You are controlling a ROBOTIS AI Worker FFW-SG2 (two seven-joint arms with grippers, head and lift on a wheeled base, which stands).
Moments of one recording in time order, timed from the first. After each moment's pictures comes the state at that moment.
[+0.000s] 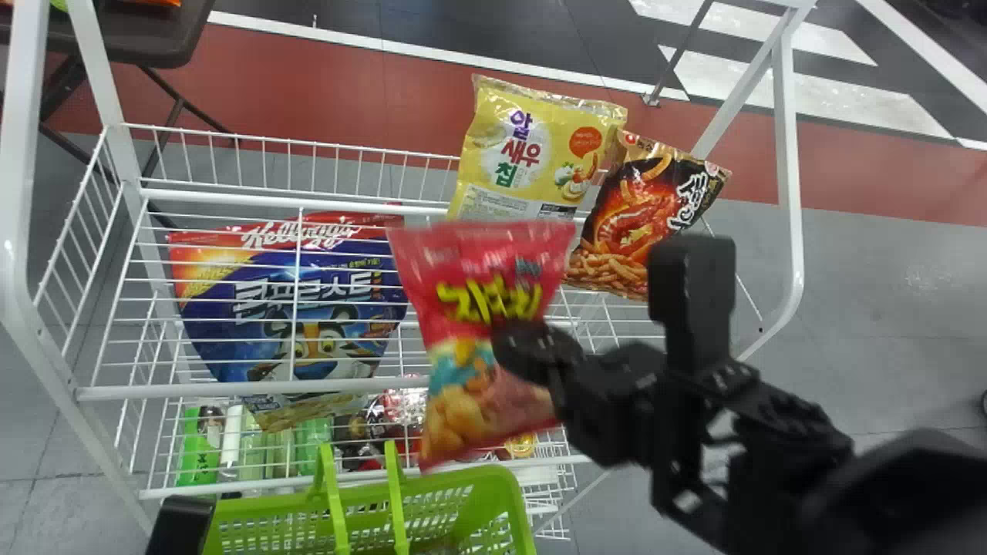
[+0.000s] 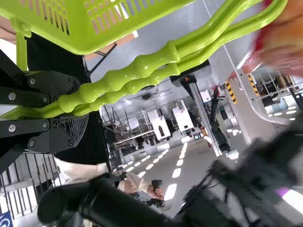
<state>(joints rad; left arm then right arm) 0.52 0.12 -0.20 -2.24 0.31 1.32 -1.10 0.50 -0.22 -0.09 -2.75 -0.21 1.32 0.25</state>
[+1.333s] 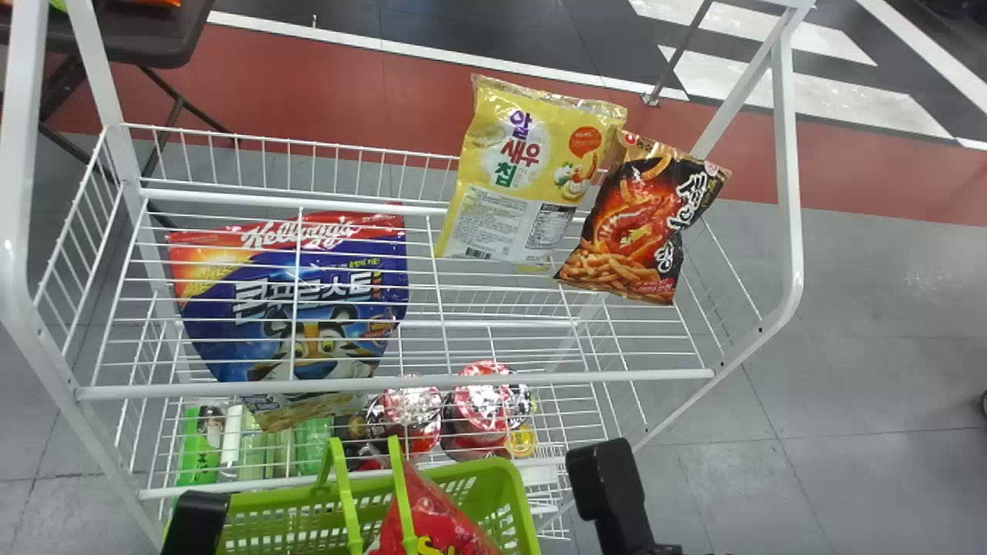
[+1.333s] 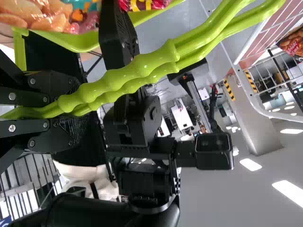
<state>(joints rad) 0.52 0.11 -0.23 -2.23 0.31 1.29 -1.10 0.66 -0.13 -0.04 -2.60 -0.22 1.56 0.39</state>
